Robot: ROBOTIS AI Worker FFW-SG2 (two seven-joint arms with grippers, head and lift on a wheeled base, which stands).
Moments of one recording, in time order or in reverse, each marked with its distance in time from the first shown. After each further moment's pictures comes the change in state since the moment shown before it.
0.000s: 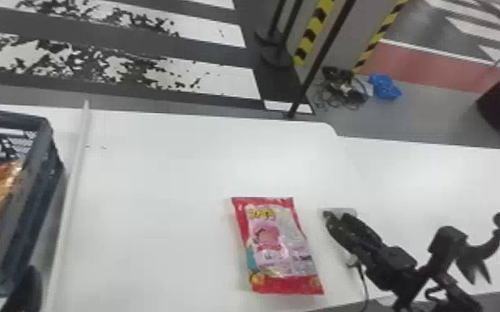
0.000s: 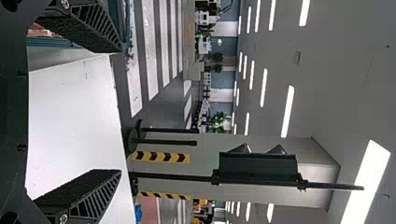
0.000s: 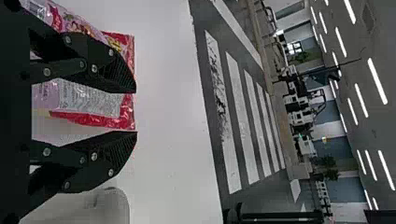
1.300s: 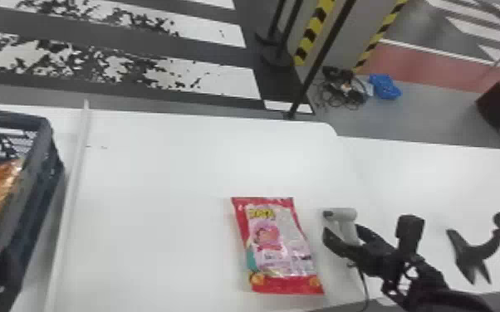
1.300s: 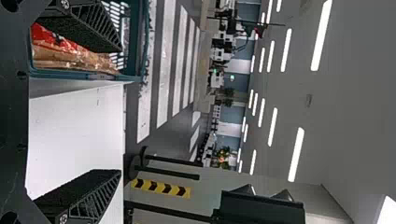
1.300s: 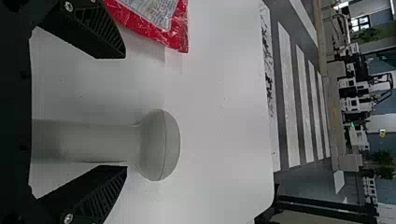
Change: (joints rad) left arm 0.008 -0.024 0.001 -0.068 0.085 0.139 0.128; right arm -0.302 -0.165 0.124 0.533 0.186 -0.088 -0.005
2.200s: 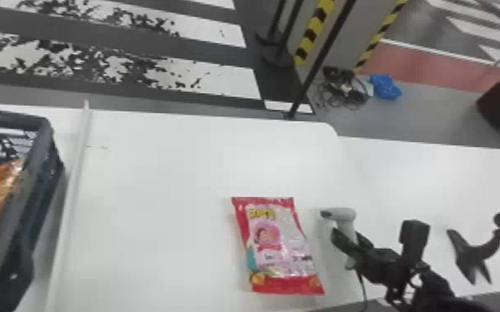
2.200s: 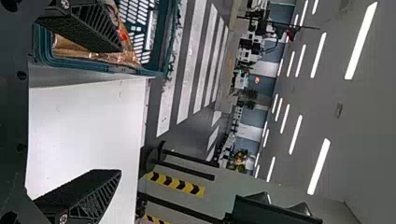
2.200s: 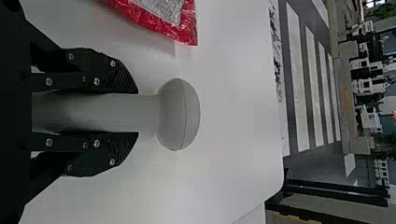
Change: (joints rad) left arm -0.038 0.026 -0.009 -0.041 0.074 0.159 0.026; right arm 0.087 0.054 -0.047 -0.169 0.003 0.113 -0.079
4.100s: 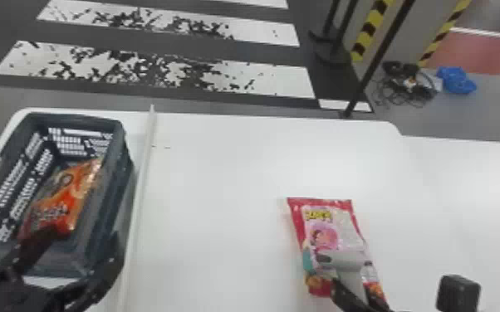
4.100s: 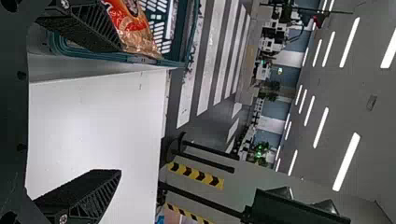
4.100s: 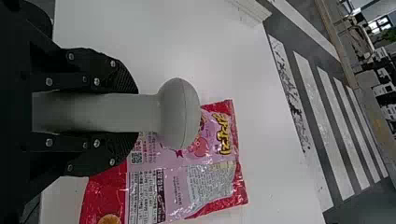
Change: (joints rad) left arm -0.049 0.066 -0.016 -0.006 0.047 0.130 0.017; right arm 0.413 0.317 0.117 -0.674 0.013 0.302 -0.015
